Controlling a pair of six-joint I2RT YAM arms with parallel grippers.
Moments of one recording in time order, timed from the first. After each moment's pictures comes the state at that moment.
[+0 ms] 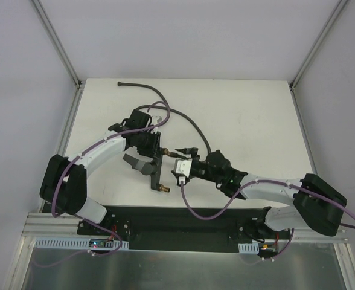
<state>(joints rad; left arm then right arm) -0.46 1.48 1.01 -0.57 0.32 -0.30 0.98 1.31 0.54 0.59 -0.22 -0.55</state>
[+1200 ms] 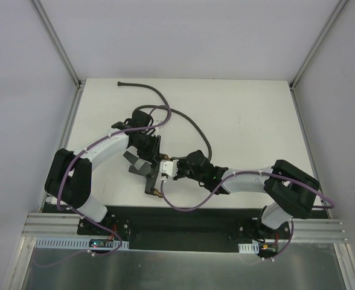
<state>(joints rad) -0.46 1.55 1.04 -0.65 0.38 -0.28 1.06 1.57 0.66 0.47 0.03 -0.82</state>
